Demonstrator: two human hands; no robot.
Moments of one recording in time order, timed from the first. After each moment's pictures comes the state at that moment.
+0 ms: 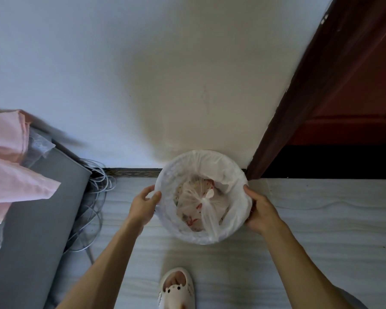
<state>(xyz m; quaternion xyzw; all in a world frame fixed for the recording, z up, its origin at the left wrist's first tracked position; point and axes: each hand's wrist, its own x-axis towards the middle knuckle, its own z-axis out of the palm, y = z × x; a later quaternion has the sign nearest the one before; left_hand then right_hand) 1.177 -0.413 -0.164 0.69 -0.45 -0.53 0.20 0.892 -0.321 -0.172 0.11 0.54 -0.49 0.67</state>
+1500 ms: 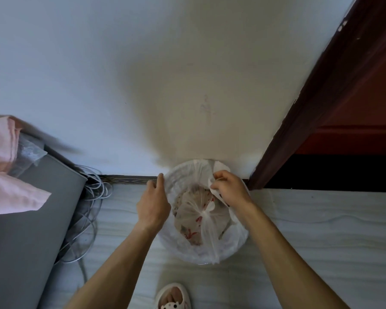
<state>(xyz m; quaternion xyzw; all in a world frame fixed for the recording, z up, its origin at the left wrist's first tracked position) 1.130 -0.444 -0.177 0.69 -0.71 -0.17 -0.01 0.929 -0.404 -0.136 -0.31 0.72 -0.35 0.51</state>
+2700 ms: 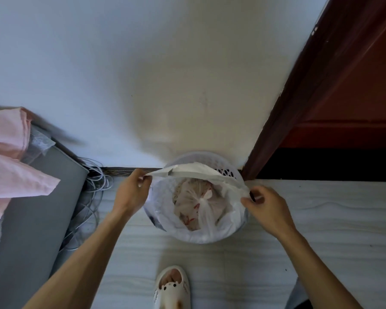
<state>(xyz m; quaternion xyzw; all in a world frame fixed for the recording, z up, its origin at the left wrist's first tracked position) 1.191 -0.435 -0.135 0.66 -0.67 -0.29 0.17 0.882 -0.288 -0.122 -0.44 0.81 -0.26 0.30</state>
